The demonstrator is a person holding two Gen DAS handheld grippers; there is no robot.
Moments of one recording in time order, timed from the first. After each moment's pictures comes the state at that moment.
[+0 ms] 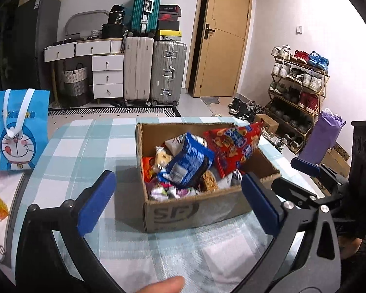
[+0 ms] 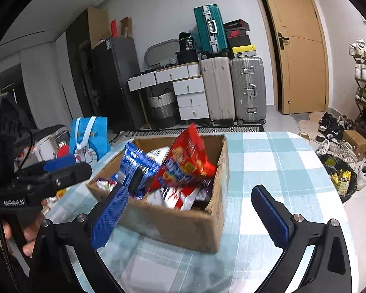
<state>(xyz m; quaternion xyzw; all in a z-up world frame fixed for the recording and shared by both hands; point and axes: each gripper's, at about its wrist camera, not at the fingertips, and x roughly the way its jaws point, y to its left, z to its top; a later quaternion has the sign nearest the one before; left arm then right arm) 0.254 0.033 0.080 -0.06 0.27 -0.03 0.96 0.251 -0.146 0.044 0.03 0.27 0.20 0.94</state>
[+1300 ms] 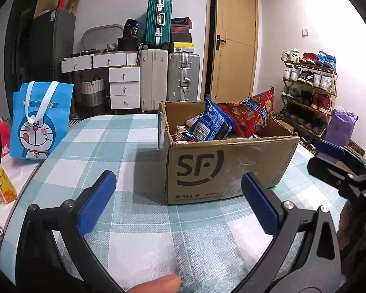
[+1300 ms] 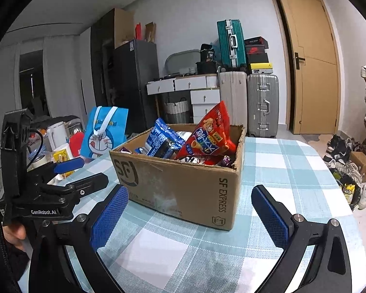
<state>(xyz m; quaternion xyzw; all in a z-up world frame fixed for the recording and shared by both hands) 0.197 0.036 0.019 -0.04 0.22 0.02 0.97 0.196 -0.142 0.017 0.00 0.21 0.23 0.95</state>
